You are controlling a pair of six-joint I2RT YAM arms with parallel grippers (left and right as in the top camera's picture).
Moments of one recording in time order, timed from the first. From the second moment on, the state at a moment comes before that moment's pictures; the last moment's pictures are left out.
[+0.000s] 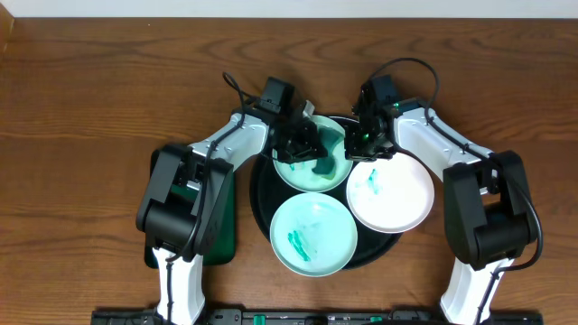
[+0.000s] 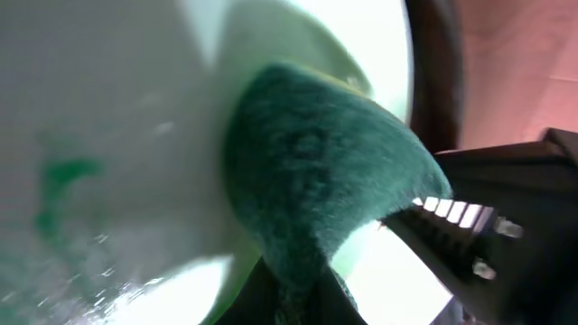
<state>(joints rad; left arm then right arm) -0.40 2.08 1.32 -0.46 0.70 -0.57 0.32 2.01 1.33 -0.69 -0.29 0.33</state>
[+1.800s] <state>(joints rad) -0.52 2.14 1.48 -0.65 0.49 -0.57 0.32 2.01 1.32 -0.71 -0.32 0.33</state>
